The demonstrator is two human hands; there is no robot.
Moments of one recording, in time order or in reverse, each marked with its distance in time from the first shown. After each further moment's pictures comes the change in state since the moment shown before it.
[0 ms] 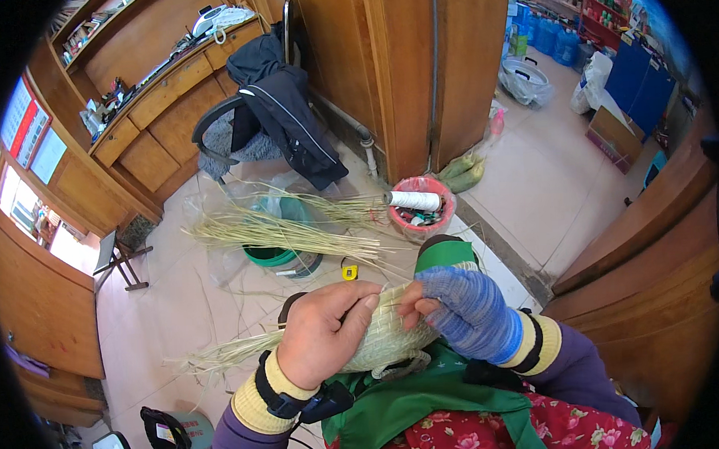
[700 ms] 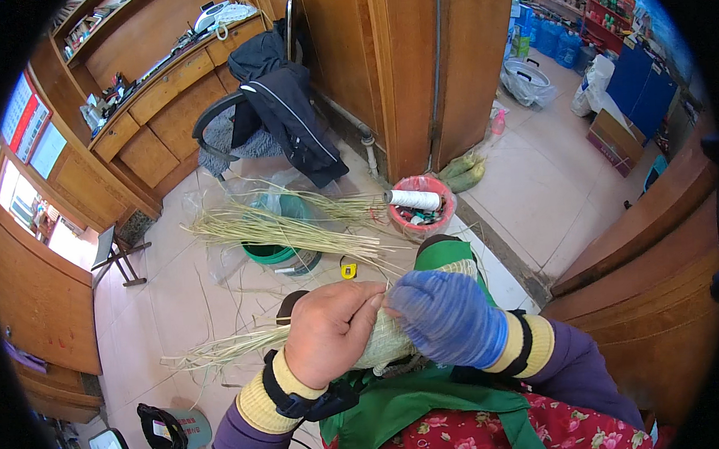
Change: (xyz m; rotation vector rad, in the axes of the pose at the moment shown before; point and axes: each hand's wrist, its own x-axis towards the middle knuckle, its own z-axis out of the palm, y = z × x) left_hand 0.001 -0.002 0.006 0.093 0.050 0.114; right_hand 0.019 0.001 0.020 -0.795 0.062 -0.307
